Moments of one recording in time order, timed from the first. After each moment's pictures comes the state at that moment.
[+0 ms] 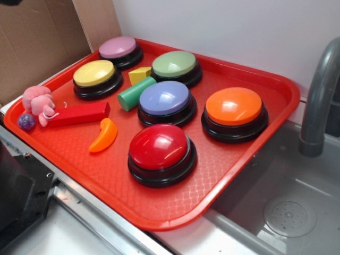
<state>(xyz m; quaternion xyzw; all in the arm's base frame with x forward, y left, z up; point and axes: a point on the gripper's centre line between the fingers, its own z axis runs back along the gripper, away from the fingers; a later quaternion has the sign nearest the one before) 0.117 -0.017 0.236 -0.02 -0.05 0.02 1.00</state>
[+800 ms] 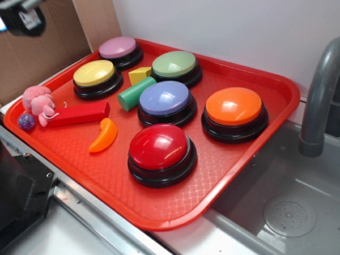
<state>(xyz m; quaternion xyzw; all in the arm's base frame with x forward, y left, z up) 0.127 -0.010 0.189 -0.07 -0.05 0.08 0.99</state>
